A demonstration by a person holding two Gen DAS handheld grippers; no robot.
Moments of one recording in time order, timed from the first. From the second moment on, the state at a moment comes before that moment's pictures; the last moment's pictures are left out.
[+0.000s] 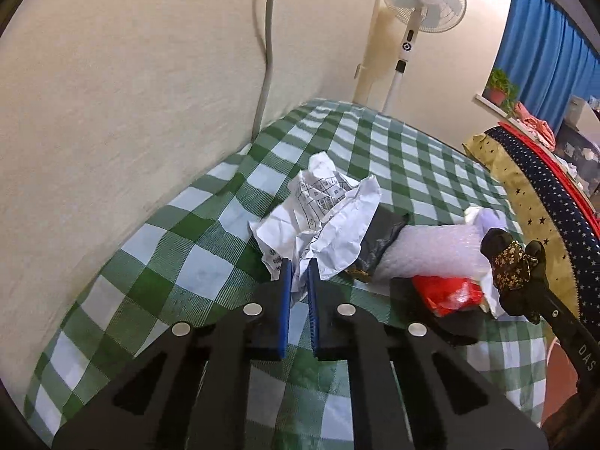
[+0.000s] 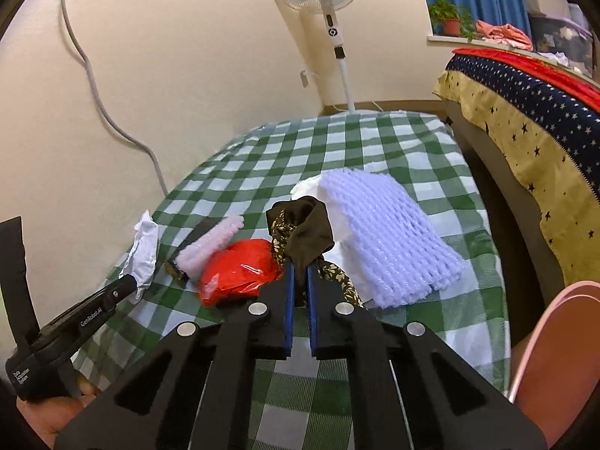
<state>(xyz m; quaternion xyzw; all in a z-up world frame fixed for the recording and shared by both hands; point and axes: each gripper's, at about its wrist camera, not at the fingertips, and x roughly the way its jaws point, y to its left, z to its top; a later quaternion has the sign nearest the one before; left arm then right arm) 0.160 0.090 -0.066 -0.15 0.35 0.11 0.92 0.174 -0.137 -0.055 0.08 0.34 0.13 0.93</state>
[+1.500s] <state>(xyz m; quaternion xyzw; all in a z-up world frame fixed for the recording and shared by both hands) 0.059 0.007 0.007 -0.09 0.28 -0.01 0.95 0.032 -0.214 0.032 0.06 0.25 0.06 0.96</state>
